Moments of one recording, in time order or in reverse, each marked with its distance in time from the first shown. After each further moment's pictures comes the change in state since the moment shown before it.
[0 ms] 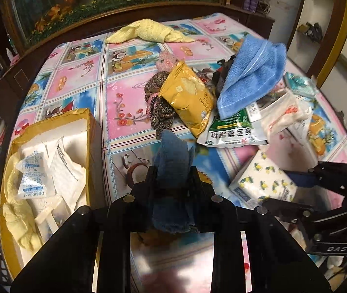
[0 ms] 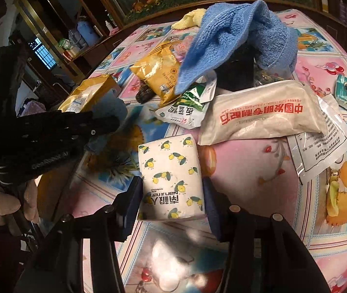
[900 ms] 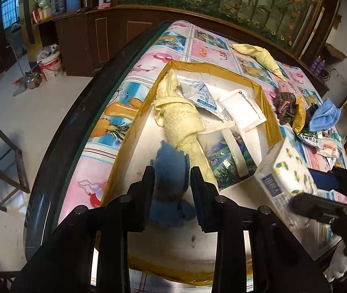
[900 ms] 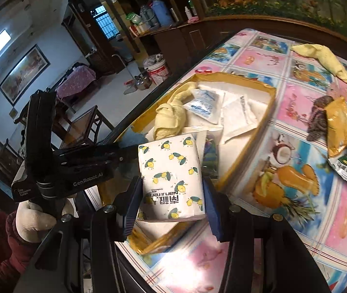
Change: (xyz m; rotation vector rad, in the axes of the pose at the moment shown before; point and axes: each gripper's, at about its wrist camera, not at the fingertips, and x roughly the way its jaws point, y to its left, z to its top) left arm -0.087 0.176 -0.136 -0.463 -0.069 0.144; right arm 0.046 0.203 0.022 -0.294 0.046 0.220
